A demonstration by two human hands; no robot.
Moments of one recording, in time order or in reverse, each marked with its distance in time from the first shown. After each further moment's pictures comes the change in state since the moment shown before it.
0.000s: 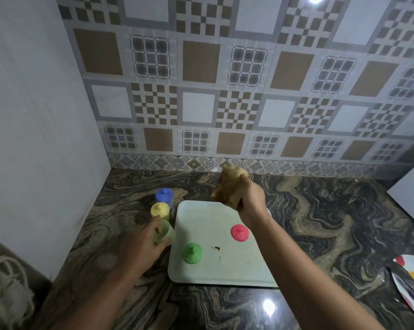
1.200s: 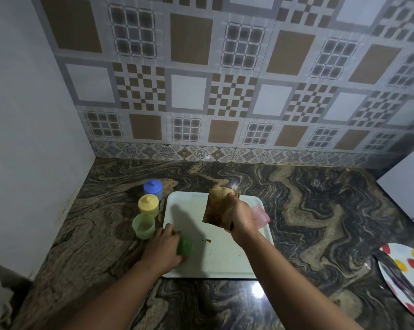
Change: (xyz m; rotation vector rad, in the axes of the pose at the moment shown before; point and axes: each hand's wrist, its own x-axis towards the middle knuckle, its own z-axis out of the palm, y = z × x) left_hand 0.011 0.023 0.088 0.340 -0.493 0.140; right_hand 0.015 0.062 -0.032 -0.213 -0.015 0.169
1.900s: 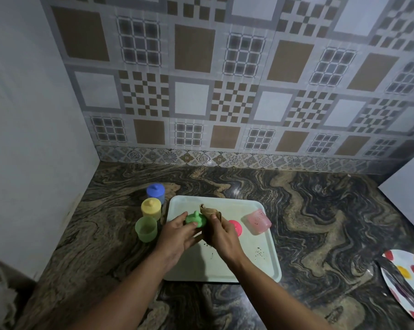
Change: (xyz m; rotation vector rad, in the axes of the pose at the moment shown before) left_hand -0.005 0.056 -0.066 -2.001 0.074 -0.375; right_hand -0.035 0.050 0.012 -0.128 -0.290 -0.323
